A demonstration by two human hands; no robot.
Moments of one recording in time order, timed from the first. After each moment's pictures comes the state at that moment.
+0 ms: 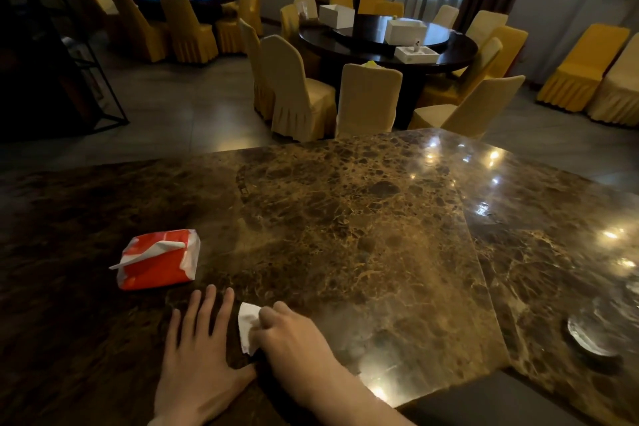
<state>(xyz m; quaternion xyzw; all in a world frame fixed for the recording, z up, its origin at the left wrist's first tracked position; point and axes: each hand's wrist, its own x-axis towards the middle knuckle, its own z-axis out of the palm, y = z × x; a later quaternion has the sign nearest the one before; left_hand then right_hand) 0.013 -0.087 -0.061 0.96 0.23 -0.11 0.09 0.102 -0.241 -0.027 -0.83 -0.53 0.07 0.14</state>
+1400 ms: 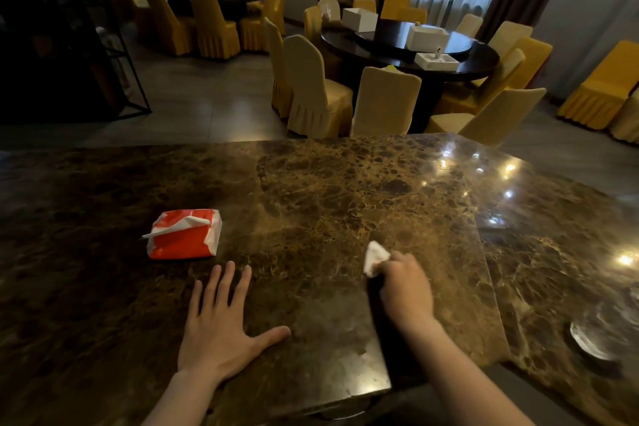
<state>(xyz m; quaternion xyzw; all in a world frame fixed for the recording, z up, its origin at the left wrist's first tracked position) 0.007 -0.084 -0.082 0.96 0.23 -0.02 0.13 0.181 -0.344 -0.026 -0.97 -0.21 -0.01 0.15</state>
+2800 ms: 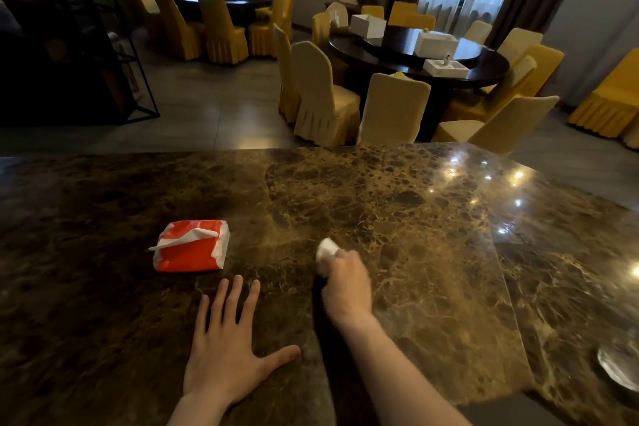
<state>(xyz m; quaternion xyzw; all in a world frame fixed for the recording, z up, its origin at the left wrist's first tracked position) 0.010 -0.088 -0.077 0.96 0.24 -0.04 0.11 0.165 -0.234 -0.027 -0.94 -0.25 -0.02 0.22</state>
